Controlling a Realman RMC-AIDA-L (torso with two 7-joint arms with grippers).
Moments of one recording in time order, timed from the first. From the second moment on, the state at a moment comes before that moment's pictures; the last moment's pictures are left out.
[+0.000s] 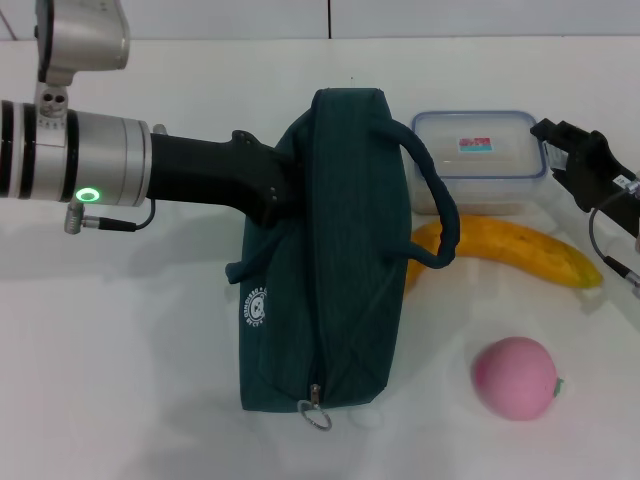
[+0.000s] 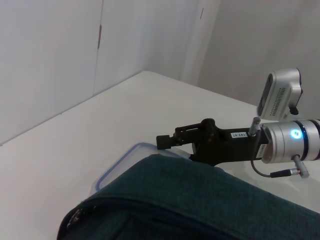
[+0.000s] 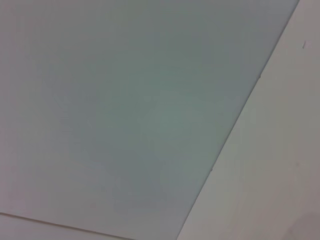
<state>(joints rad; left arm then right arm) -0.54 -2.07 1.11 0.96 1.90 1.44 -1.75 0.51 2.03 -1.93 -0.24 0.03 -0.90 1.73</state>
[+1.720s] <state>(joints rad) -0.51 -2.07 0.93 0.94 1.75 1.53 -1.68 0.47 2.02 -1.95 -0.23 0.07 -1.09 1.20</state>
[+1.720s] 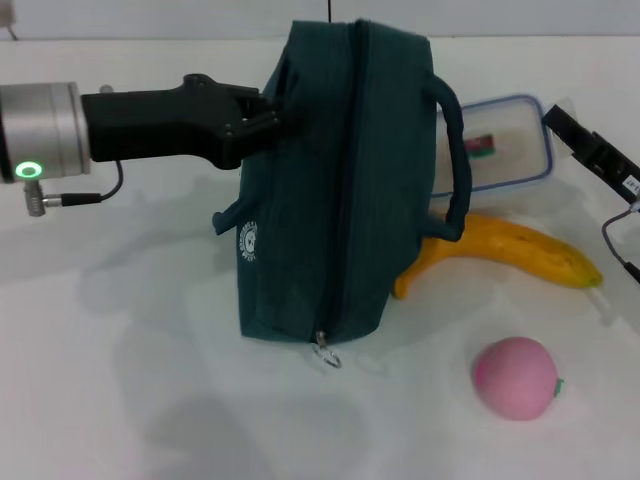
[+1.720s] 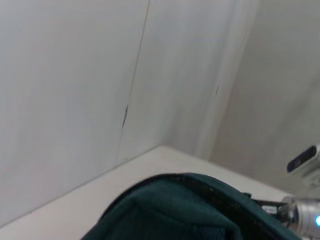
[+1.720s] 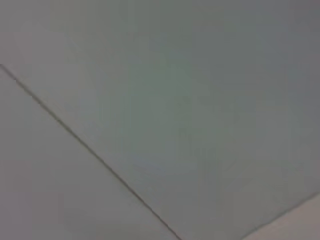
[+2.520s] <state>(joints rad) -0.54 -2.01 0.92 0.96 1.75 1.66 -1.79 0.46 2.01 -1.90 -0.17 0.07 -1.33 0.95</state>
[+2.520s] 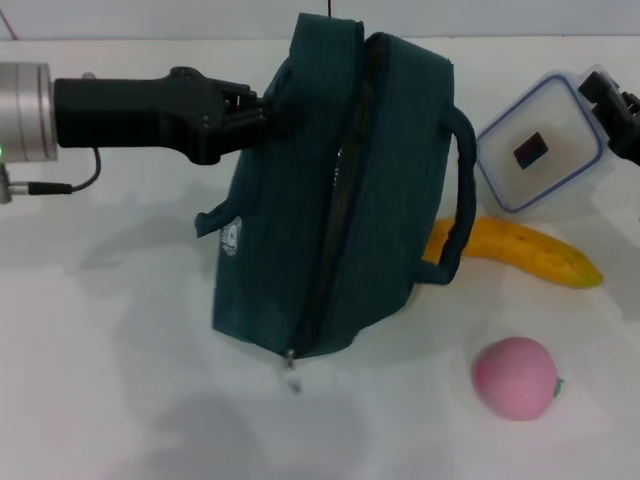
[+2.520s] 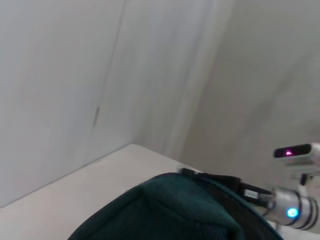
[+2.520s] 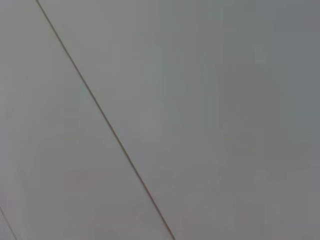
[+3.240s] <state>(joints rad) -0.63 -2.05 0.92 0.93 1.90 1.56 -1.82 0.54 1.98 -1.82 -0.21 0.07 -1.45 0.95</state>
